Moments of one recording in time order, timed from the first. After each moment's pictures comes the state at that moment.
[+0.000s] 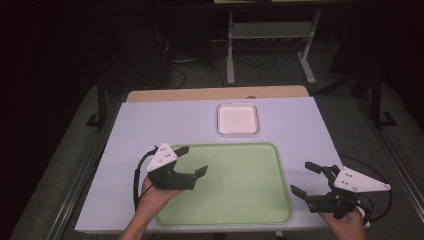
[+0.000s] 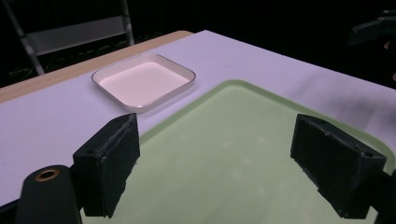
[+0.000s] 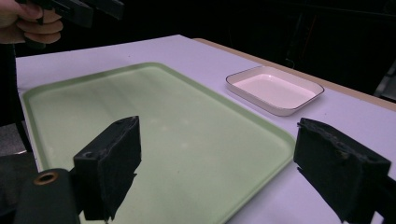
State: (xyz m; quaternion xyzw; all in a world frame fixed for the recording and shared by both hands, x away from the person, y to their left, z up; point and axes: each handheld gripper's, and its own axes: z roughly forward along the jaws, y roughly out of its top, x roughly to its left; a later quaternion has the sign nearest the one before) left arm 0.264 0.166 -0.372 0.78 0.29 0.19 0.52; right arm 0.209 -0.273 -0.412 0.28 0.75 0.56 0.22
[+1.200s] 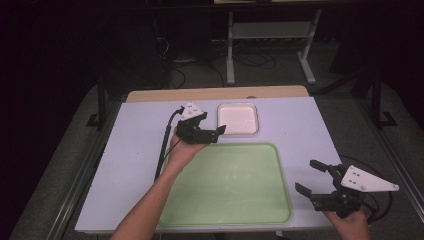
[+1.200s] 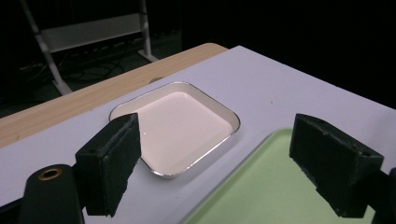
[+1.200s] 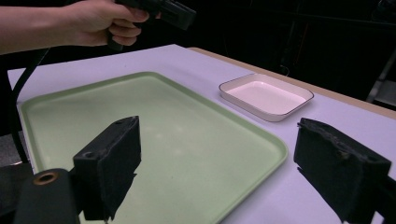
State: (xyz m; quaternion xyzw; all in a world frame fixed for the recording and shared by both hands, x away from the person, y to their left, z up) left arm 0.380 0.111 -0.365 0.77 0.33 0.19 0.51; right arm 0.209 -0.283 -0.408 0.29 0.73 0.58 0.22
